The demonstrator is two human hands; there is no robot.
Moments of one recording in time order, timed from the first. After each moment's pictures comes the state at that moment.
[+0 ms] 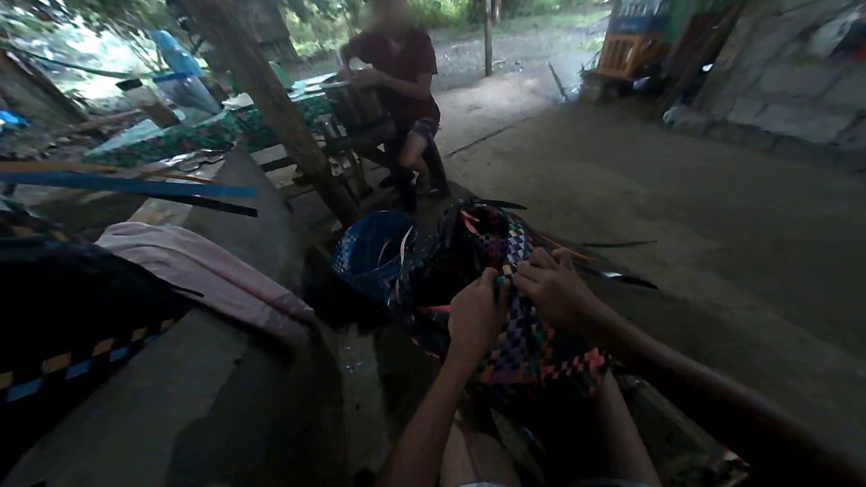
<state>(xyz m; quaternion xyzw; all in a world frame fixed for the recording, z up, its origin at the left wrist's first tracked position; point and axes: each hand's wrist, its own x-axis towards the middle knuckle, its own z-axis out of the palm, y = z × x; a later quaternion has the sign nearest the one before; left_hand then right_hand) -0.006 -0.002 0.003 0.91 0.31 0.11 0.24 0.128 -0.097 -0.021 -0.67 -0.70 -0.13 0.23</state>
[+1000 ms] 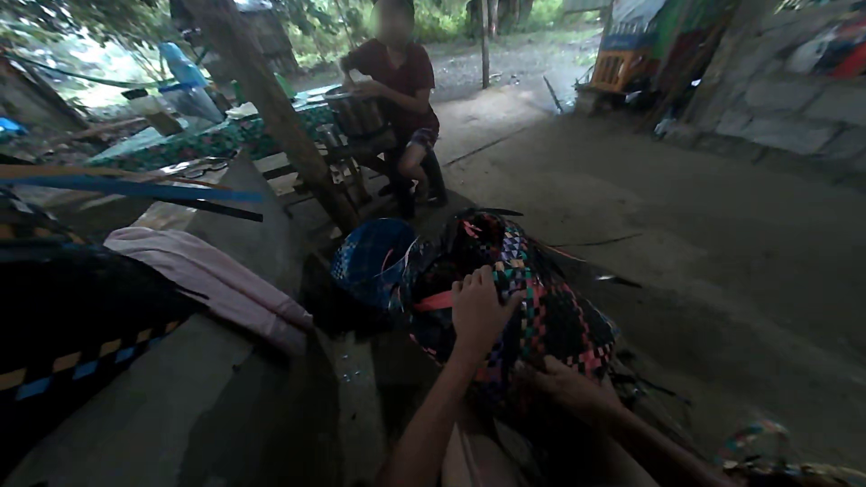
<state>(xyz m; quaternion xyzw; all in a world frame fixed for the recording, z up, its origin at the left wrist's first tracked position) 0.007 0.003 -0.009 0.92 0.33 0.10 0.15 0.071 -0.151 -0.066 -0.65 -0.38 0.53 0.39</state>
